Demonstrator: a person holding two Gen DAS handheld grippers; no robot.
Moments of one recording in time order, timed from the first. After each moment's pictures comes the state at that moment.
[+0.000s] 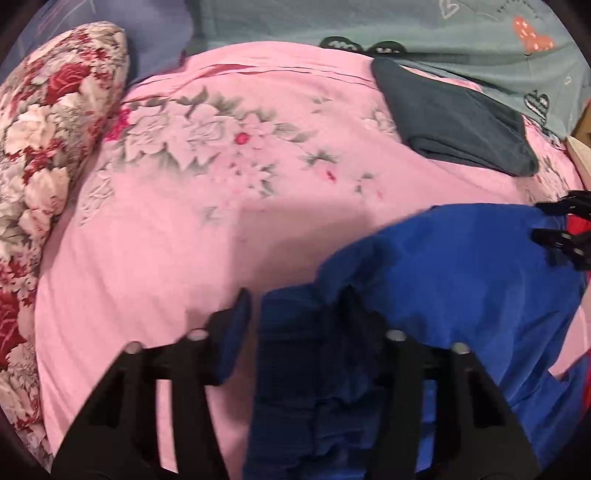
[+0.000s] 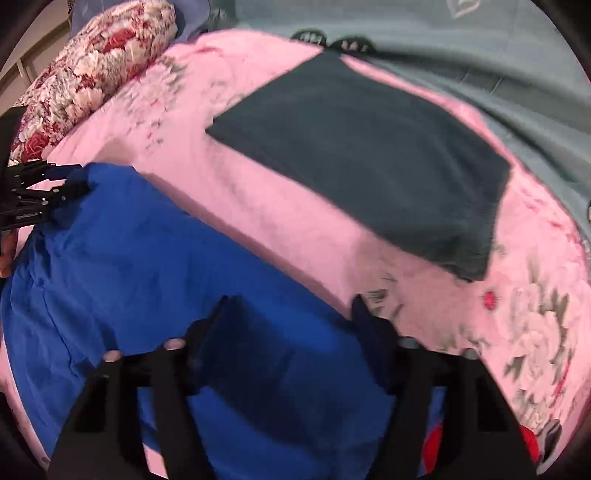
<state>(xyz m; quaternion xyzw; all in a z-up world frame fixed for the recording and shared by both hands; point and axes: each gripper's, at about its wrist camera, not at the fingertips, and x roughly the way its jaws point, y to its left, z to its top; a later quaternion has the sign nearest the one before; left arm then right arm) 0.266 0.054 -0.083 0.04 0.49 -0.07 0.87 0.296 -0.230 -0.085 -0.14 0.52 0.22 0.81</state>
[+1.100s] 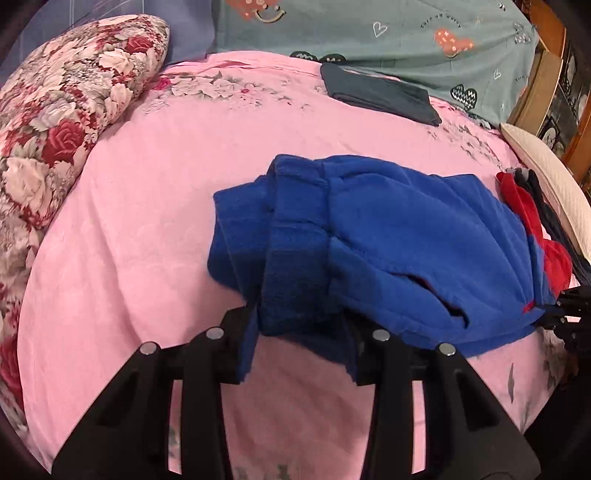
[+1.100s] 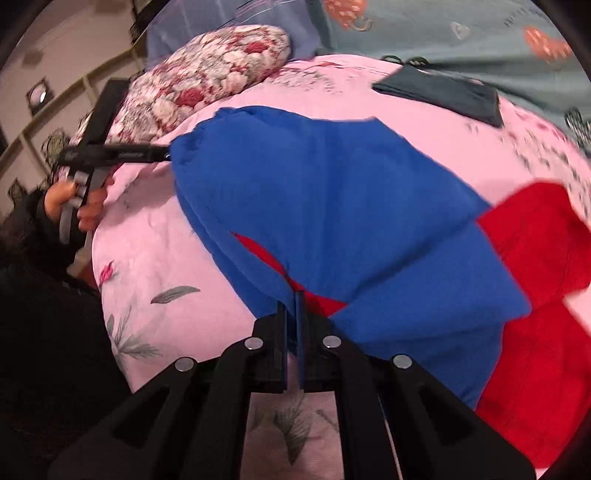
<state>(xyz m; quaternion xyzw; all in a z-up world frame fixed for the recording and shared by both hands) 0.024 0.101 -0.077 -0.02 0.44 -0.12 0.89 -0.055 -0.227 -0.091 -0.05 0.43 0.31 0.85</state>
